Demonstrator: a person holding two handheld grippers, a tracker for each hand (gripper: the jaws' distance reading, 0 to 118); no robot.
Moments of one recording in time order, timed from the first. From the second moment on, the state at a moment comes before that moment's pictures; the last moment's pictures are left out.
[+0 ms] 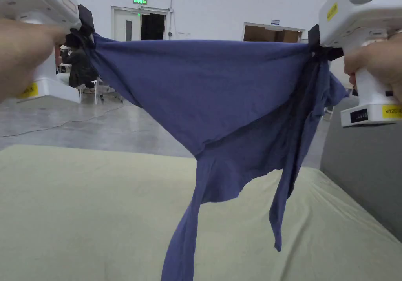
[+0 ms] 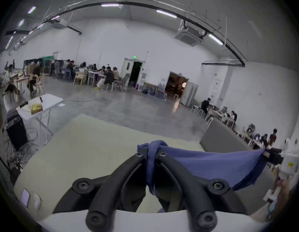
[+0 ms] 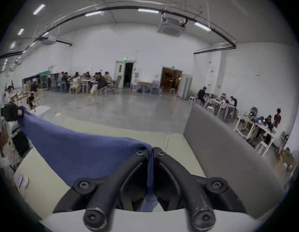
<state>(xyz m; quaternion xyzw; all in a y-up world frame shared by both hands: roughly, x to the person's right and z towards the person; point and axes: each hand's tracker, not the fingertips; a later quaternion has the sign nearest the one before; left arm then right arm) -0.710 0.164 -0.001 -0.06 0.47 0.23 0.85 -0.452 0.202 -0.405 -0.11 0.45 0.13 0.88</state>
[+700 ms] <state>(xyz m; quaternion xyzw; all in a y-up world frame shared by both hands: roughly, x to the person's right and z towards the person) -0.680 -0.177 -0.014 -0.29 0.39 0.32 0.81 -0.411 -0.186 -0.423 -0.32 0.47 0.26 0.78</state>
